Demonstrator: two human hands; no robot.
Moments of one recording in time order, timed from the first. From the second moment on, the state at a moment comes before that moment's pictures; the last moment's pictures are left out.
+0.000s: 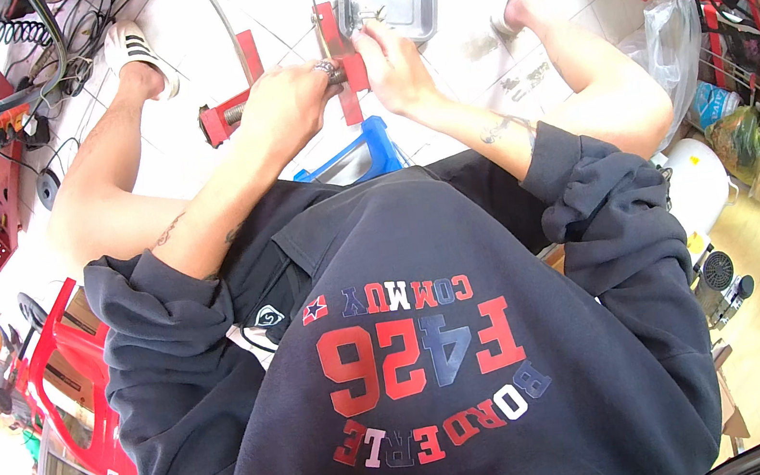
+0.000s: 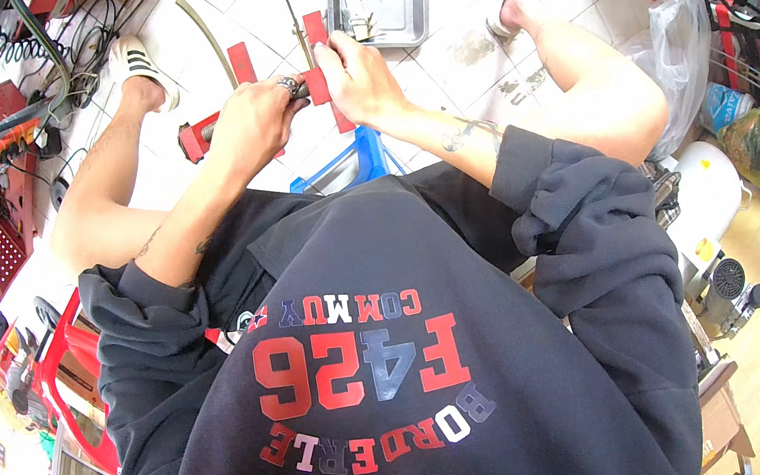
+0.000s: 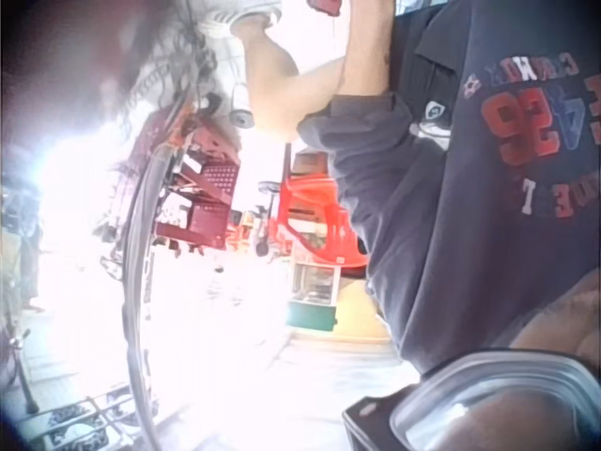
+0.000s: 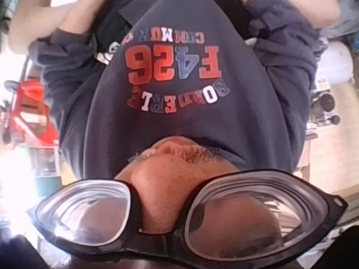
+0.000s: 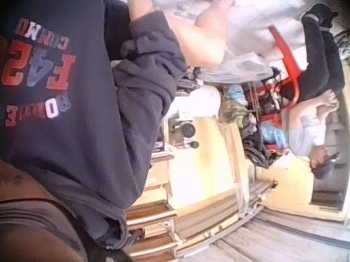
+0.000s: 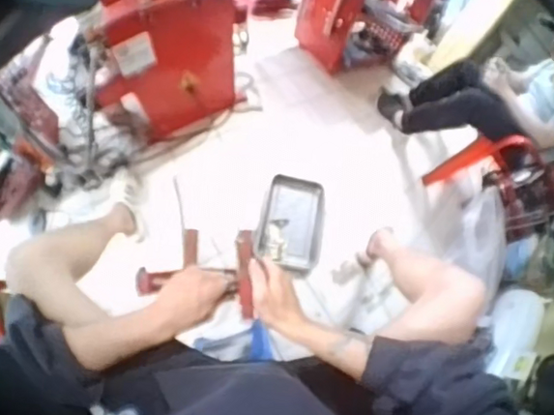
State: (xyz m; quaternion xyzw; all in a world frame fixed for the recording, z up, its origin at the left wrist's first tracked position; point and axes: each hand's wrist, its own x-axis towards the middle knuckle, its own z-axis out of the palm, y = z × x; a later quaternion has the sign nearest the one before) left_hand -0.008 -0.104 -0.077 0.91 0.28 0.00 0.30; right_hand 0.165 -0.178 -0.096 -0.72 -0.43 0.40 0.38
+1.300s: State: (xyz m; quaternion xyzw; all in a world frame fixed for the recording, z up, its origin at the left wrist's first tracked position) left_hand -0.007 -0.098 -0.074 0.92 0.26 -0.01 0.30; right_hand 0.171 -0.171 -0.061 -0.74 -0.28 0.55 0.24
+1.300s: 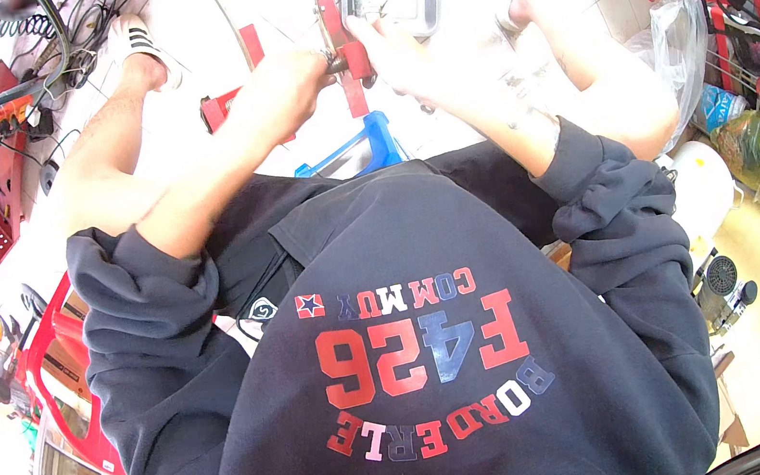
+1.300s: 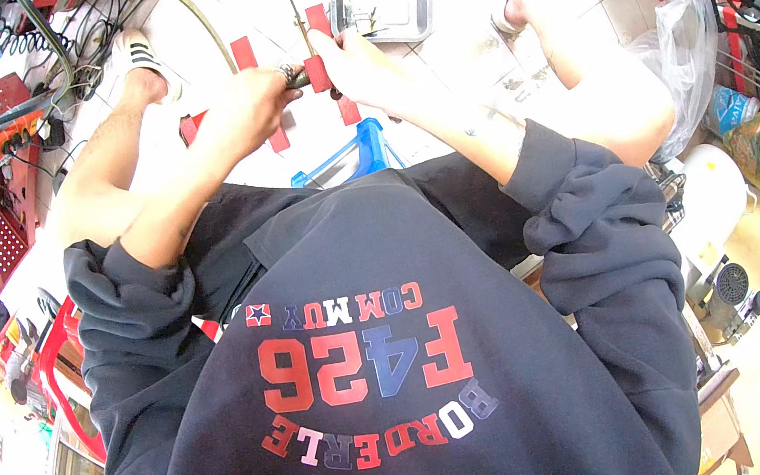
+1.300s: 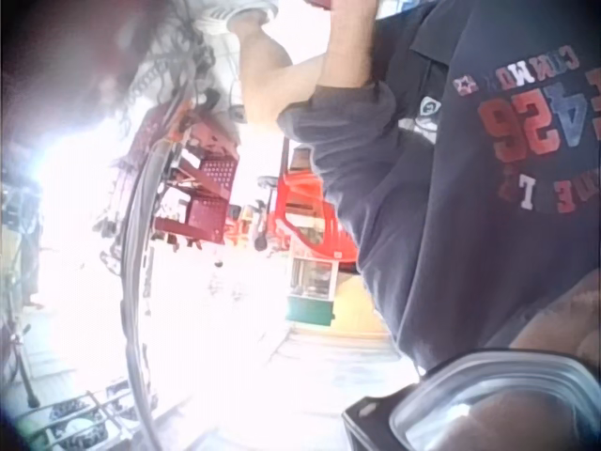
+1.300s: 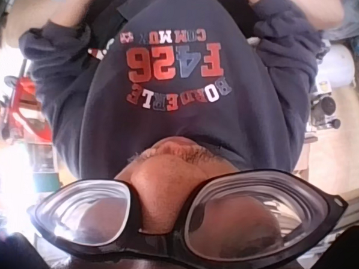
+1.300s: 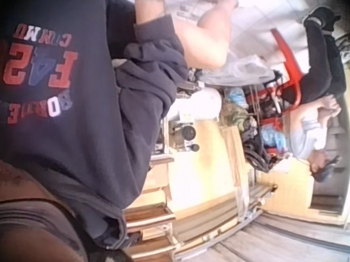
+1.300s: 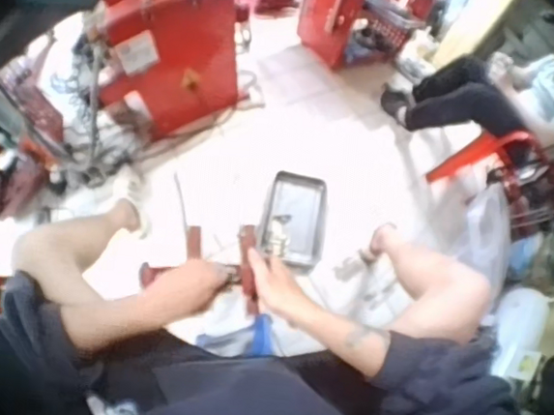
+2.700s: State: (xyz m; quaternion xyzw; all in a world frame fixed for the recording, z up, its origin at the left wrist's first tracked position) left_hand 0.032 -0.064 -0.106 0.81 0.20 -0.29 0.46; right_hand 0.175 -0.167 -0.069 -0.70 -0.24 0.64 0.20
